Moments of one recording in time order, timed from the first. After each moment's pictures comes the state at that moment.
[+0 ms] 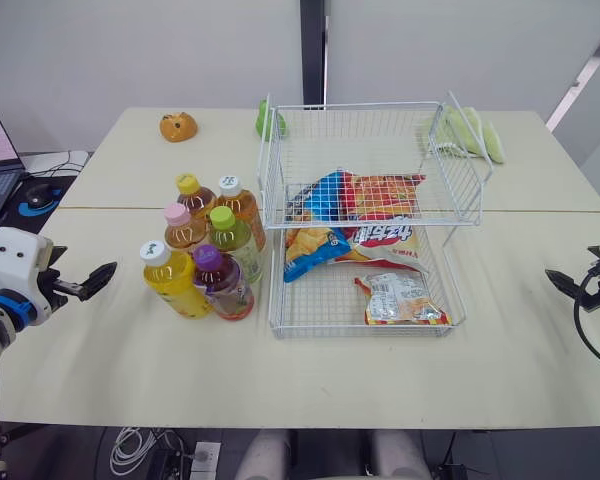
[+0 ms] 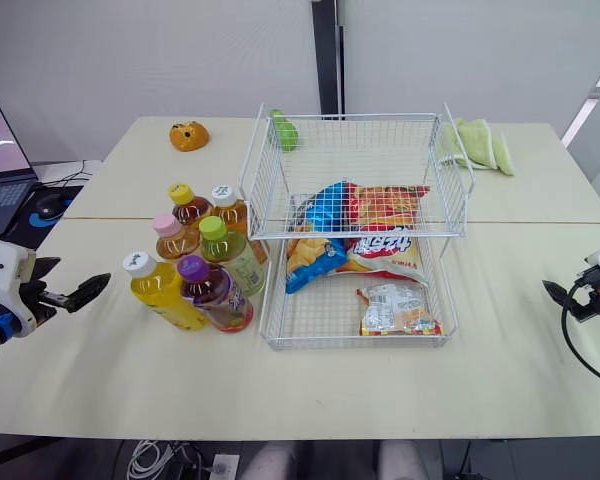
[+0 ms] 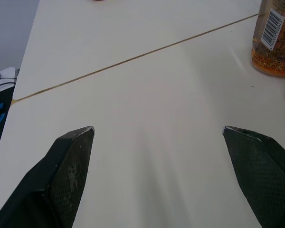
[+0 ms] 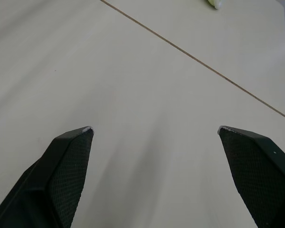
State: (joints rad) left arm -0.09 0.88 0.51 0.20 -0.31 0.32 -0.73; right arm -0.18 -0.95 -0.37 0.38 0.18 0.14 0.79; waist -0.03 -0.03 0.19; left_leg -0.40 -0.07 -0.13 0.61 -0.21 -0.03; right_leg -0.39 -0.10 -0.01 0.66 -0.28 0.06
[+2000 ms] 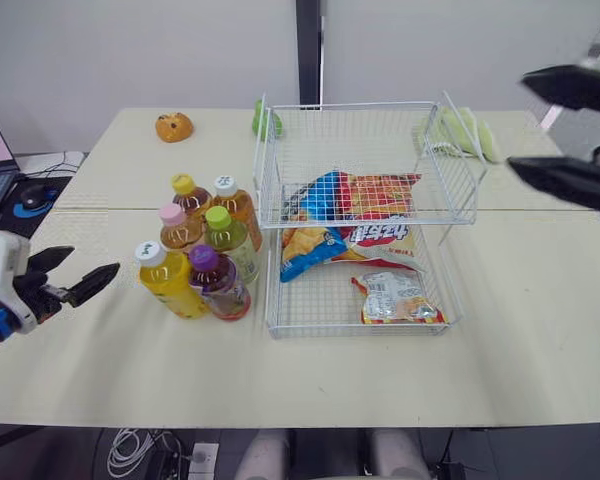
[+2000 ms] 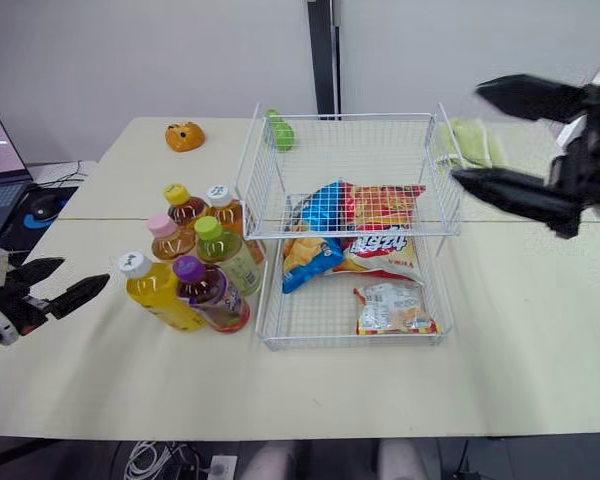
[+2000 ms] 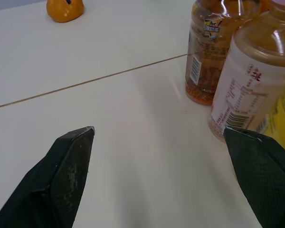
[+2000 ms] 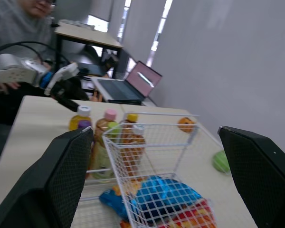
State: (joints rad) left arm 0.10 0.90 0.70 -0.05 -0.54 0.51 -0.86; right arm -0.70 -1.06 -0.31 -0.31 1.07 0.66 1.07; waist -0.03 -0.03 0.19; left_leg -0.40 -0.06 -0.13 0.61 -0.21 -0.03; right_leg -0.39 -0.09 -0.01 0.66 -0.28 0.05
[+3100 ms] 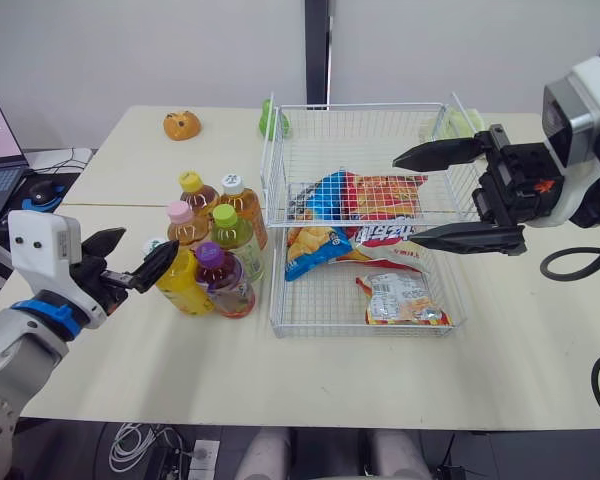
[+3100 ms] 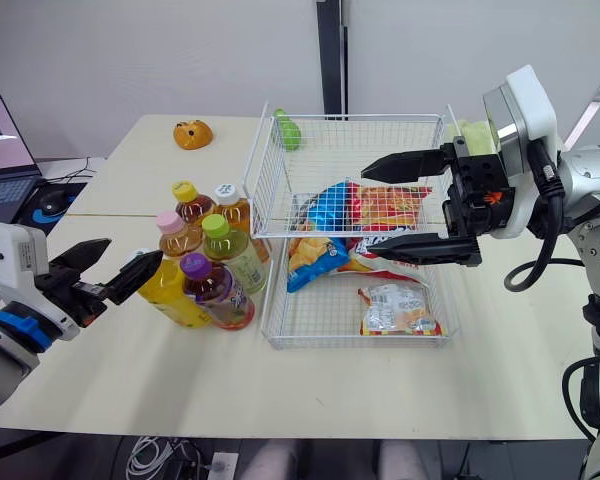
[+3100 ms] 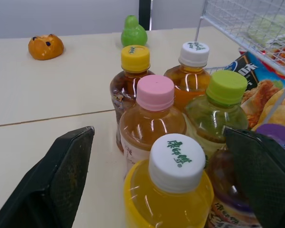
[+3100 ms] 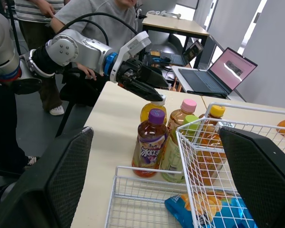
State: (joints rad) left arm 0.06 0.73 0.67 -0.67 -0.89 0.88 -0.27; right arm -0.84 -0.88 -0.06 -0.24 0.89 0.68 1.26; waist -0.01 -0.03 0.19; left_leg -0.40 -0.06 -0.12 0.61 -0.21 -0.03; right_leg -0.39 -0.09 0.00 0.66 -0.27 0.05
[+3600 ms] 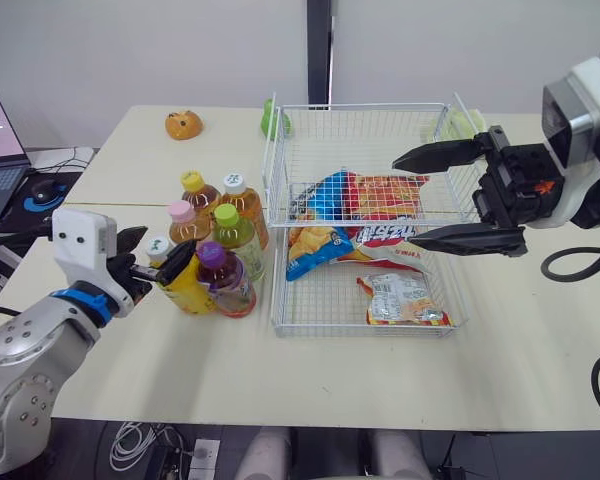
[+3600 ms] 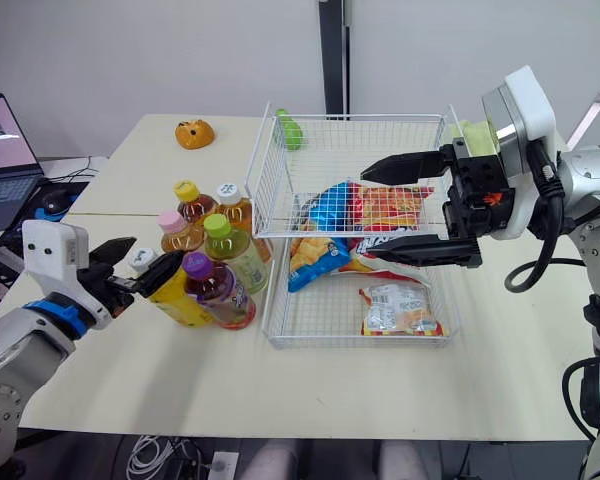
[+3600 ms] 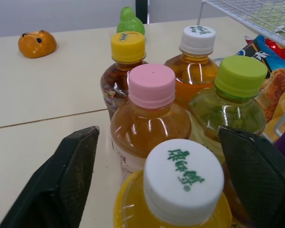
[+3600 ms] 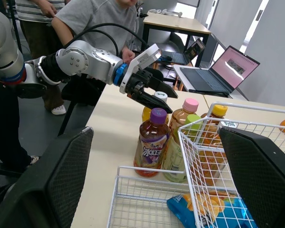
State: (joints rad) left arm -0.02 0.70 0.48 -0.59 -0.76 0.79 -0.29; right arm -0.84 -0.88 -0.07 -0.25 0.89 0.70 1.25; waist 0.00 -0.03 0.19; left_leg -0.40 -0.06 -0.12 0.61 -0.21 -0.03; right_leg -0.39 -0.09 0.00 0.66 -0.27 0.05
